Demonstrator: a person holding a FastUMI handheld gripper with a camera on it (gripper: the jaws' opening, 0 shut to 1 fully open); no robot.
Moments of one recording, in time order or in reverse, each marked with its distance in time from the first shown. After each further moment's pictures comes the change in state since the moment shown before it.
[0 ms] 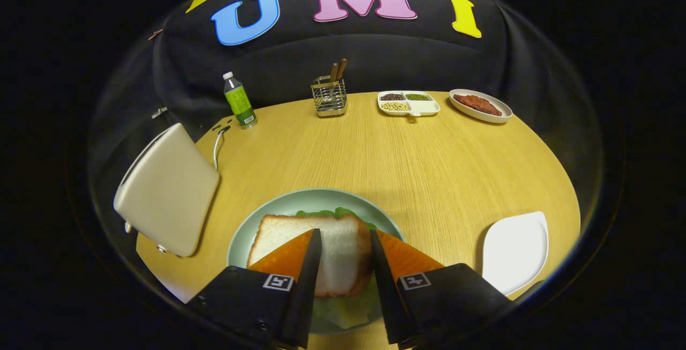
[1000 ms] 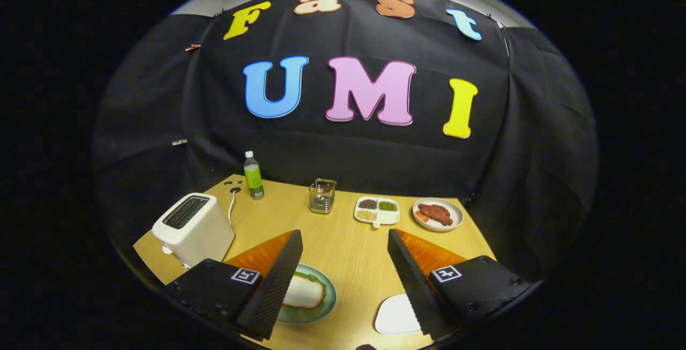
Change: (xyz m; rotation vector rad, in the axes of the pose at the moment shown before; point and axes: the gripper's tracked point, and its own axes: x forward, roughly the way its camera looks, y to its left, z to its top) arm -0.191 -0.030 0.183 -0.183 -0.433 -0.026
